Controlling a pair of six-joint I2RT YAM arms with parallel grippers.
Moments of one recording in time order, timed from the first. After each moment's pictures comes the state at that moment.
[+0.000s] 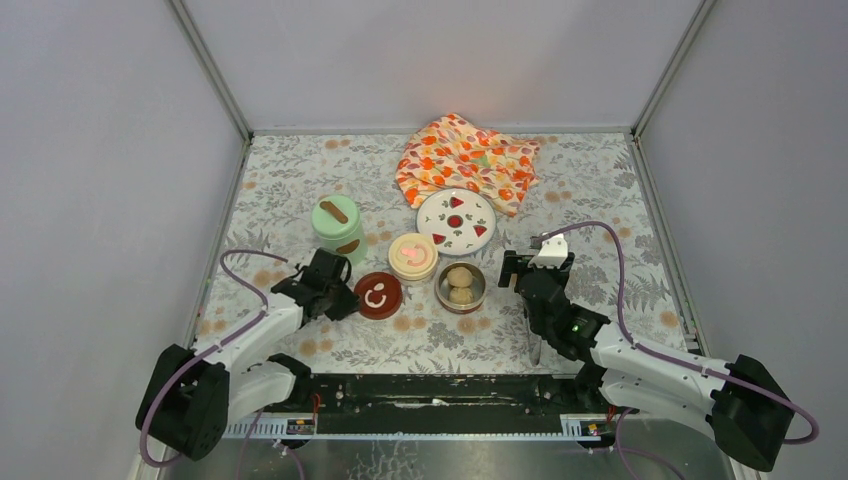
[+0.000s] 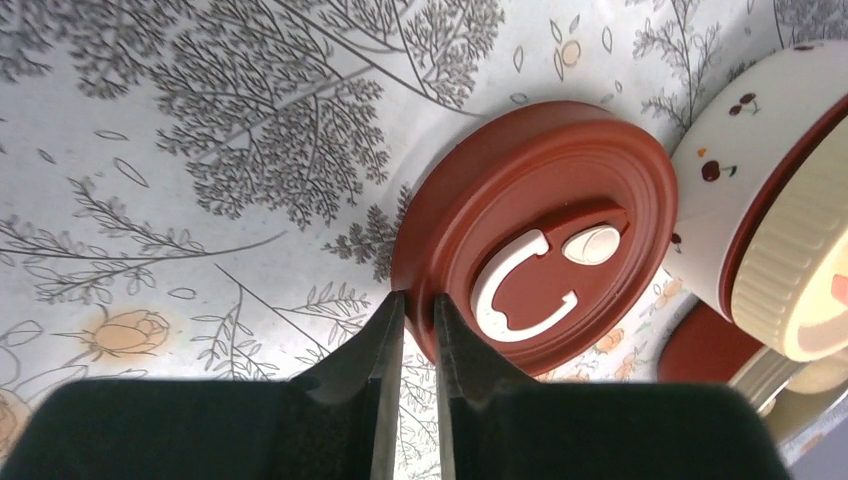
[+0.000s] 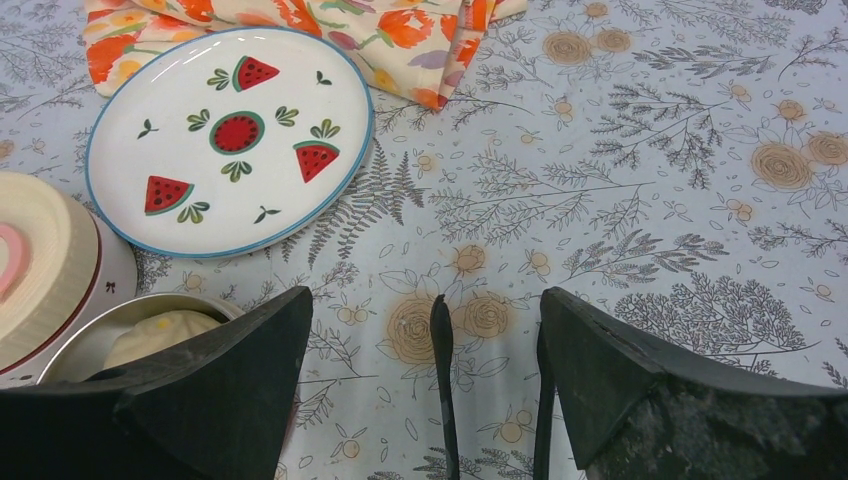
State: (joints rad) left arm -0.41 1.08 0.46 -0.47 -0.05 -1.08; right arm 0.88 0.88 0.33 0.14 0.84 0.35
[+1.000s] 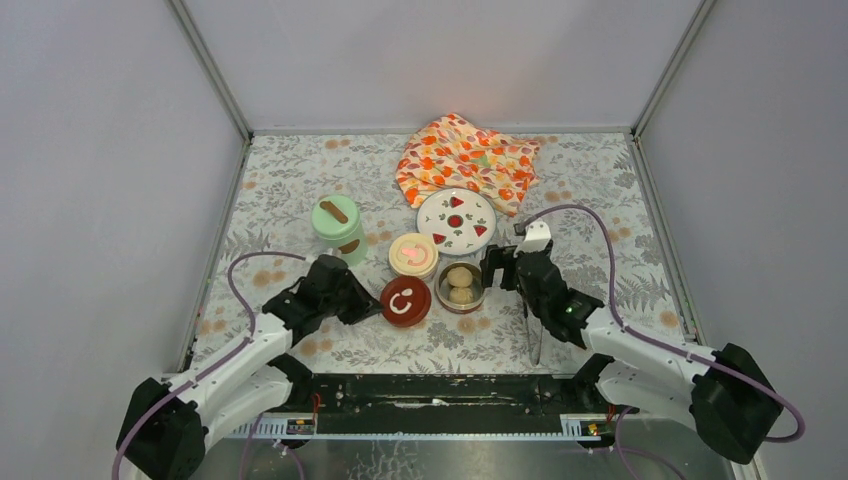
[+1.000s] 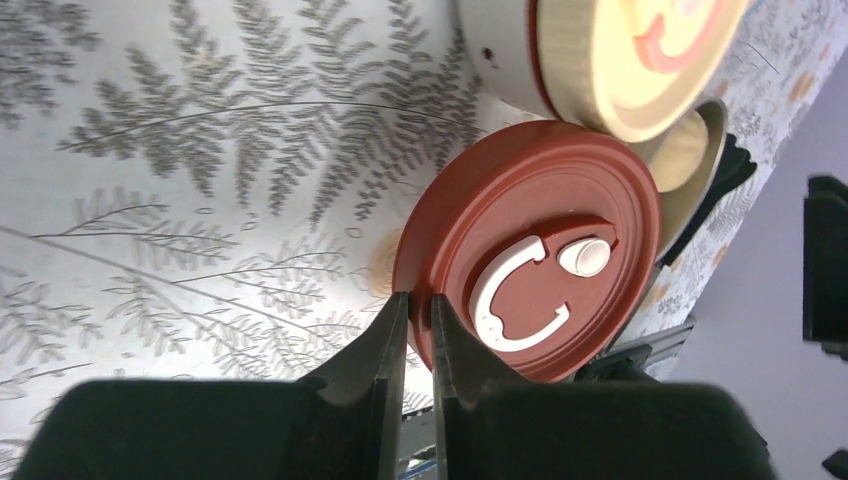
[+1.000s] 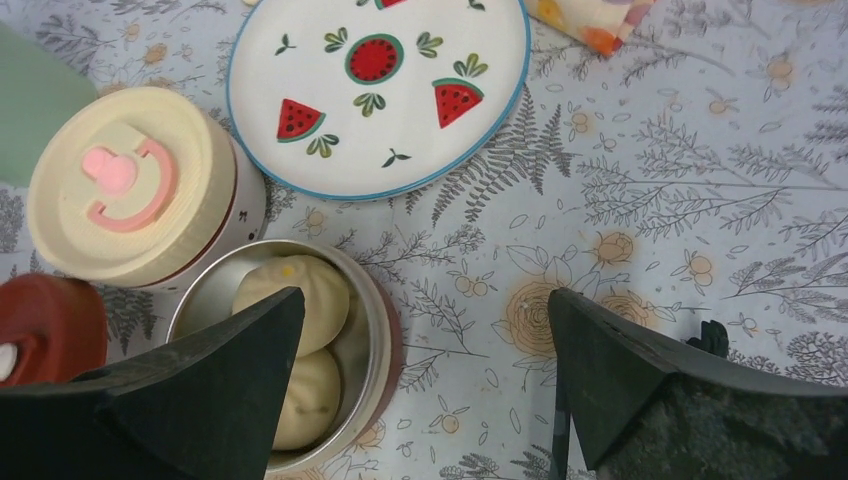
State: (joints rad) left arm -0.52 0.86 0.40 -0.41 0.15 -1.09; right arm 0.80 0.97 0.40 0.12 0.48 0.37
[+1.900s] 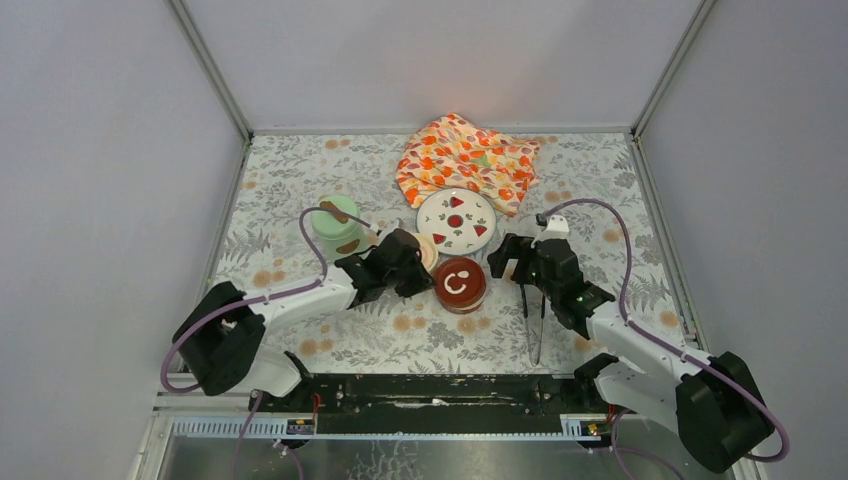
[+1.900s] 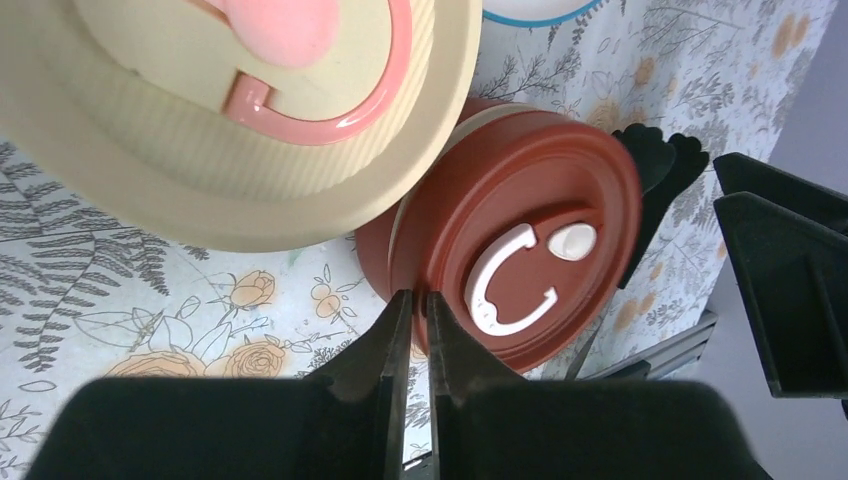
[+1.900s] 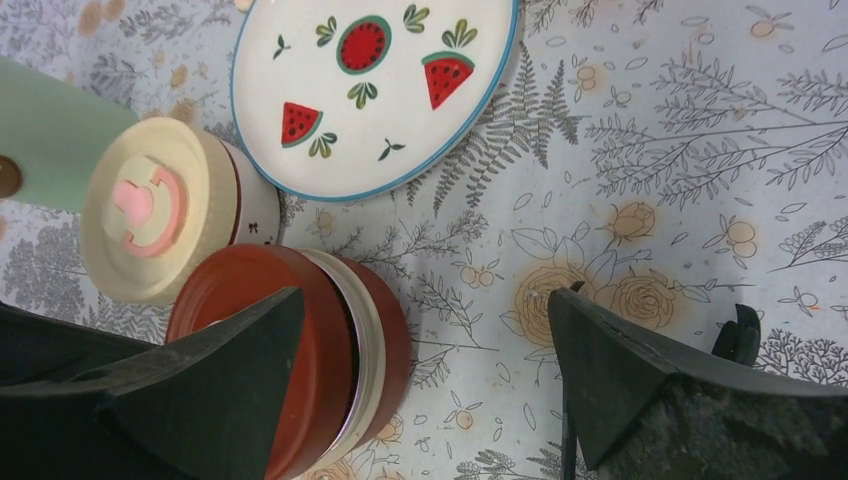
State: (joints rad) left arm -0.80 1.40 0.76 -0.18 -0.03 -1.14; right arm 0.52 1.00 0.41 0.11 0.13 0.52
